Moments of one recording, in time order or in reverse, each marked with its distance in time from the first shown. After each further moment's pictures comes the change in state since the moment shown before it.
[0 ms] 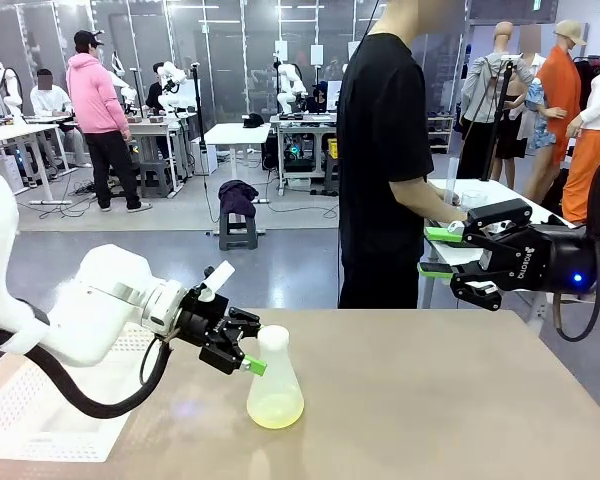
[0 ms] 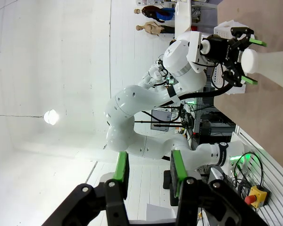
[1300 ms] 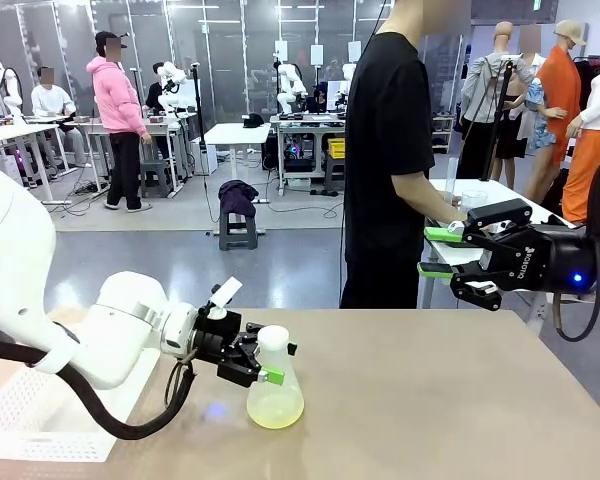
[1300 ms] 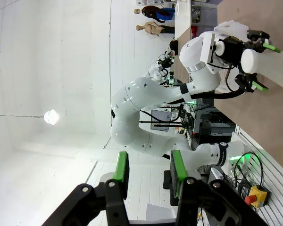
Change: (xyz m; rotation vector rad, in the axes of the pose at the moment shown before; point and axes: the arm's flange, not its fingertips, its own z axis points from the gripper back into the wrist) left arm -0.031 0.005 -0.038 -0.063 -0.210 -0.009; right arm 0.000 0.000 0.000 0.000 0.000 0.000
